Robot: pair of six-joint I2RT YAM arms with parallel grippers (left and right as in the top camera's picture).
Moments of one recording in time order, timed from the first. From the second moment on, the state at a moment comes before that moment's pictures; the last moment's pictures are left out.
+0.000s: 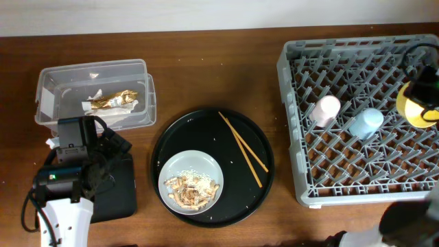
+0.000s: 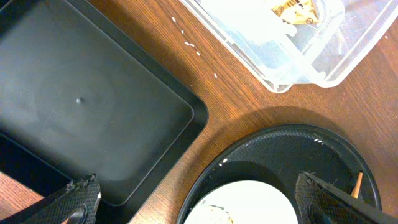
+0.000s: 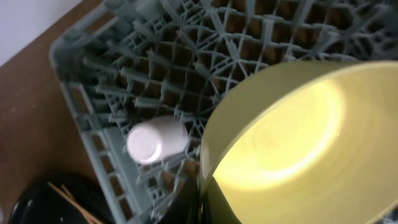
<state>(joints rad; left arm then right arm) 0.10 1.08 1.05 -1.07 -0.11 -0.77 -0.57 1.70 1.86 -1.27 -0.32 0.02</state>
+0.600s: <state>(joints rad) 0.10 1.08 1.05 -1.07 -0.11 -0.77 -0.85 2.01 1.85 -1.10 -1.11 -0.21</state>
